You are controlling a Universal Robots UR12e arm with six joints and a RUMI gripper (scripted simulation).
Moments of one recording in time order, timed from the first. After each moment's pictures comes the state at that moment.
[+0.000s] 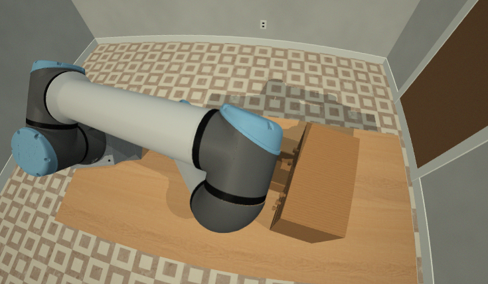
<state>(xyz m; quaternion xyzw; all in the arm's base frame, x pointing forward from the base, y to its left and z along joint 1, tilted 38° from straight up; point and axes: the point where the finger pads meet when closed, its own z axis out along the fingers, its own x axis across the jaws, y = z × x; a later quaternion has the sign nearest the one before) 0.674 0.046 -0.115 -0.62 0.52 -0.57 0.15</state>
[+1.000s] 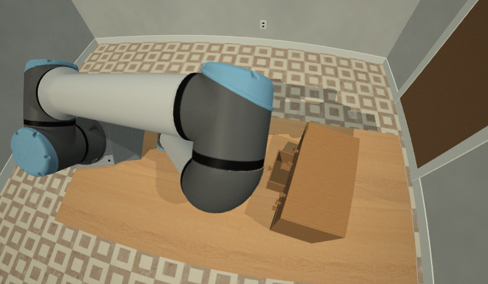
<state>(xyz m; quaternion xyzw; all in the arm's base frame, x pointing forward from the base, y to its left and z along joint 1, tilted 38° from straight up) 0.625 0.084 -0.077 -0.62 0.52 -0.57 0.15</state>
